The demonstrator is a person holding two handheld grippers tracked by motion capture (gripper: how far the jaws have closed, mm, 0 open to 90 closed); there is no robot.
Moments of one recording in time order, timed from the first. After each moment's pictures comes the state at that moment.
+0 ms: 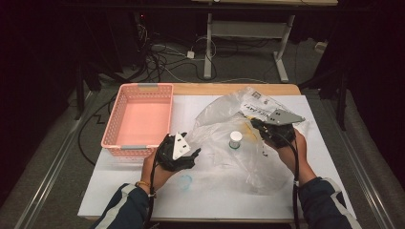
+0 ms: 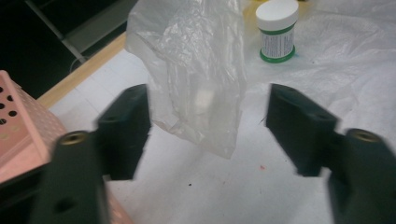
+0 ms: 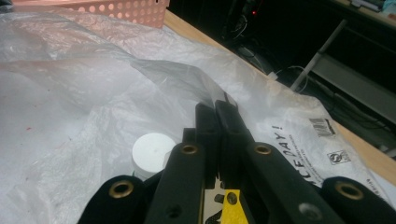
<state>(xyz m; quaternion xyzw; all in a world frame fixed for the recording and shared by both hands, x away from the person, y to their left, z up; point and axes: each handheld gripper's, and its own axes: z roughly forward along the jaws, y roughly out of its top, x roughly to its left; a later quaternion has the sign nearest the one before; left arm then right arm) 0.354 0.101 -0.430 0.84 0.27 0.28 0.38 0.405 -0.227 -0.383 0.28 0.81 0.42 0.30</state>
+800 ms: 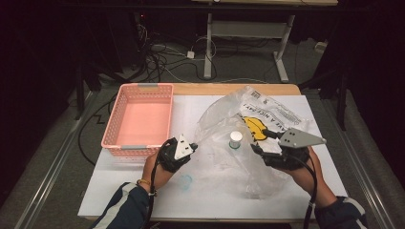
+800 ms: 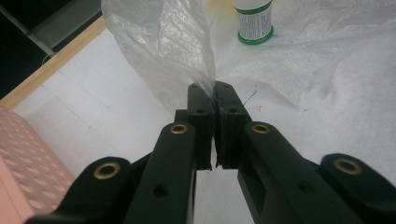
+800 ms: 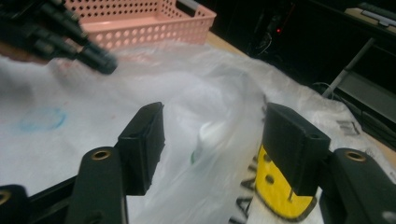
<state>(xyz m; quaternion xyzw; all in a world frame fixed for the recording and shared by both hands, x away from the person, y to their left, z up) 0.354 0.100 -0.437 0.86 0.24 0.26 0.37 0.333 -0.240 -0.371 0.24 0.81 0.45 0.27</state>
